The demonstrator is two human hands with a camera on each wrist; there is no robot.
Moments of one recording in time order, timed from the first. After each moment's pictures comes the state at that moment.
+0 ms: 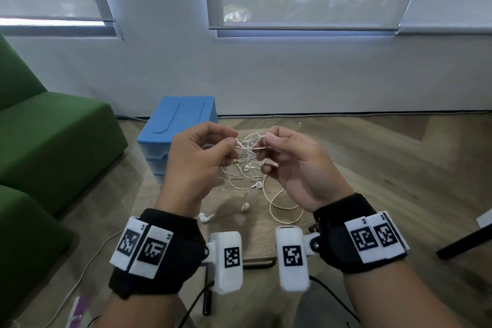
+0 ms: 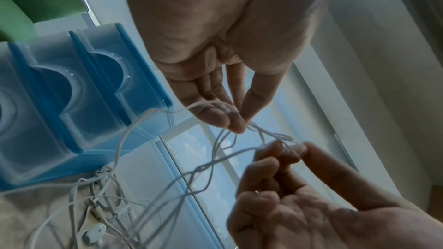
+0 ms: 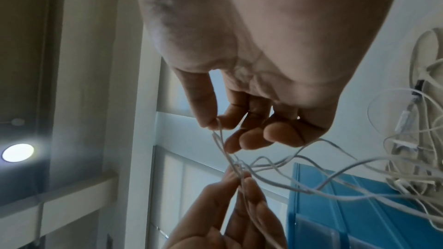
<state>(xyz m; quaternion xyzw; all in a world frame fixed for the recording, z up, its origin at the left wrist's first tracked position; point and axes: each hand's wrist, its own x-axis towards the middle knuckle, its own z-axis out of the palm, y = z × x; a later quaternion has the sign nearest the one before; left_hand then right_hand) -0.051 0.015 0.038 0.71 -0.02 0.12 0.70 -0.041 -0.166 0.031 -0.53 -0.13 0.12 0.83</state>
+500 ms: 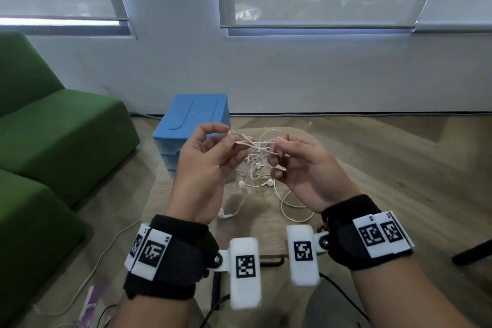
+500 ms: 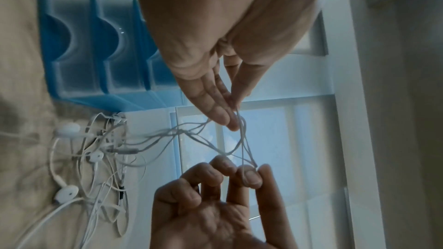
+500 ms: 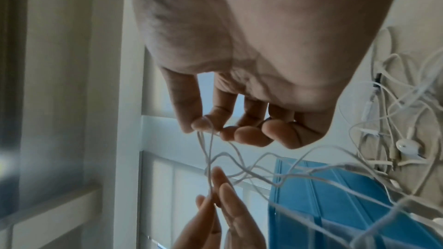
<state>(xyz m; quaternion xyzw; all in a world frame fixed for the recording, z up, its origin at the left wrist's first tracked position) -0.061 0.018 0.031 0.51 0.01 0.07 0.86 -0.039 -0.163 0.018 -0.50 -0.11 0.14 0.84</state>
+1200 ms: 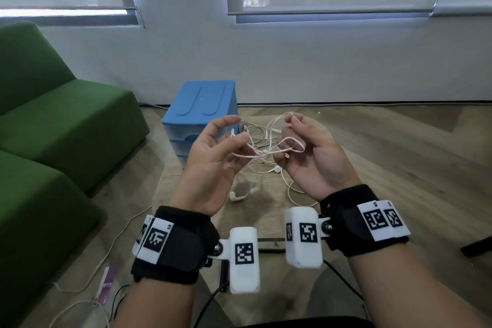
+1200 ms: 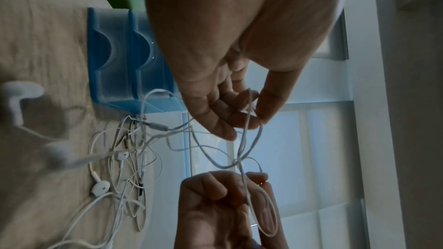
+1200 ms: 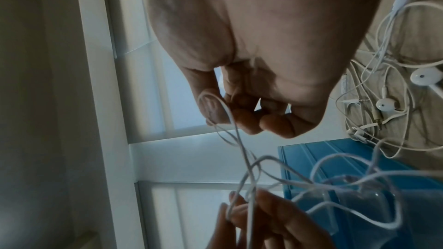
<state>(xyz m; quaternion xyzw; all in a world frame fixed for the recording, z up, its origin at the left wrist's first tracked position) -0.072 0.024 0.020 0.49 -0.01 -0.01 0.87 -0.039 -0.157 0.009 -0.38 -0.07 0.14 0.91</state>
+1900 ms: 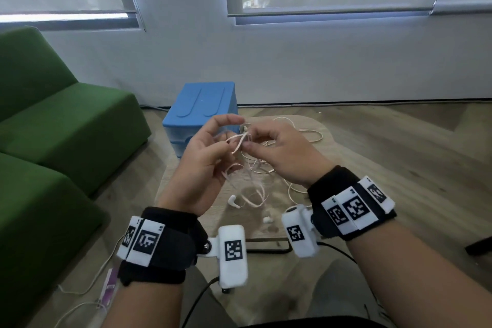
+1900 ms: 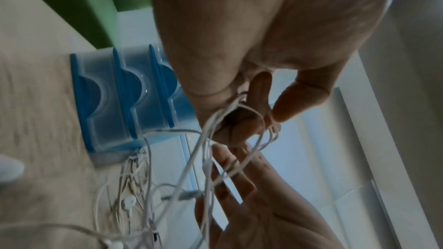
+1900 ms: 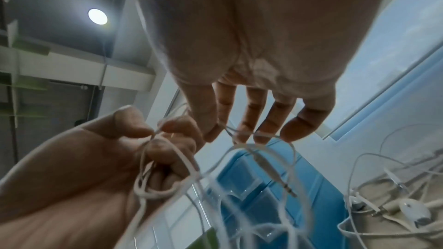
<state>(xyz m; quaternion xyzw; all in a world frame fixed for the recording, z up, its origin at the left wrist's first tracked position) -0.076 0.040 0.025 0.58 -0.07 -0.04 0.81 -0.025 -0.131 0.017 -0.82 -0.27 -0.02 0.51</state>
